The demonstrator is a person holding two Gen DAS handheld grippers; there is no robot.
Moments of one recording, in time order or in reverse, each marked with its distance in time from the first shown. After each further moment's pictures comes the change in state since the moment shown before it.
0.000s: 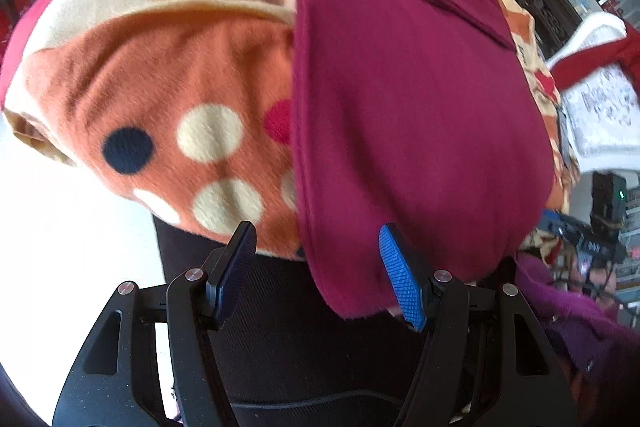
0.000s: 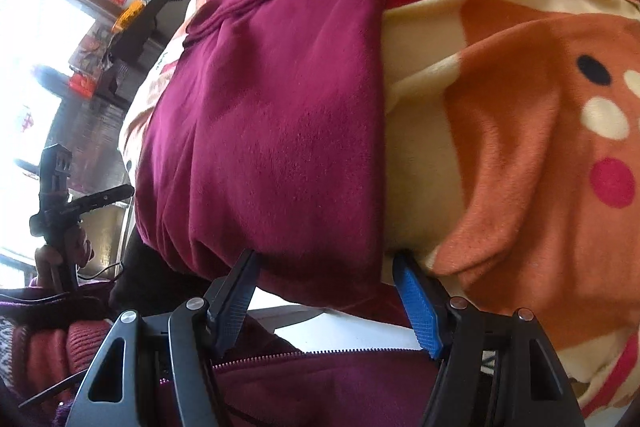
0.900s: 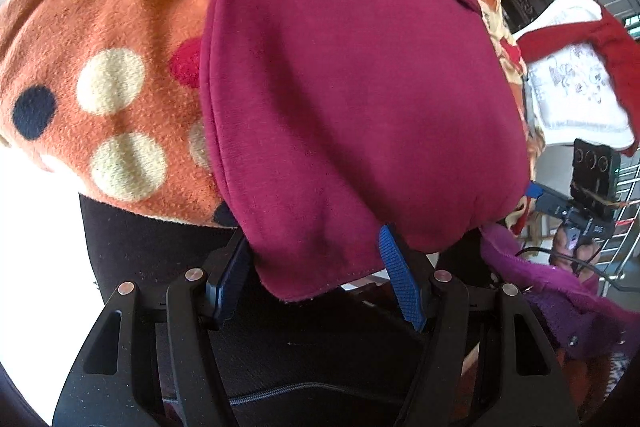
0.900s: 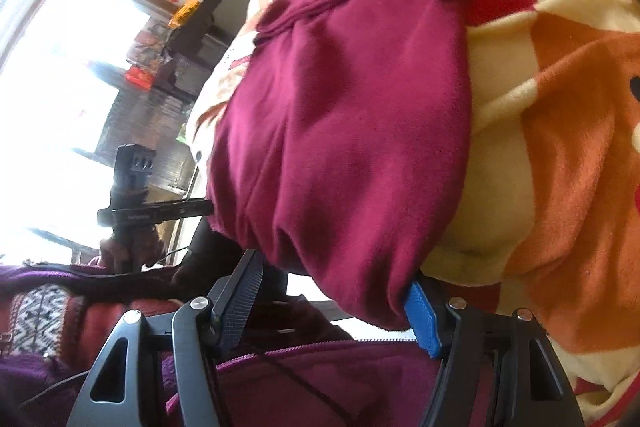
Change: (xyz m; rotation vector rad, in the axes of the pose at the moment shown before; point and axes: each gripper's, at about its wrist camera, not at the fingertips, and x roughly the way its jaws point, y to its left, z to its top) left arm 0.029 -0.025 -0.008 0.014 0.110 -0.146; right arm -0.016 0.020 -0.003 -0.059 0.005 0.236
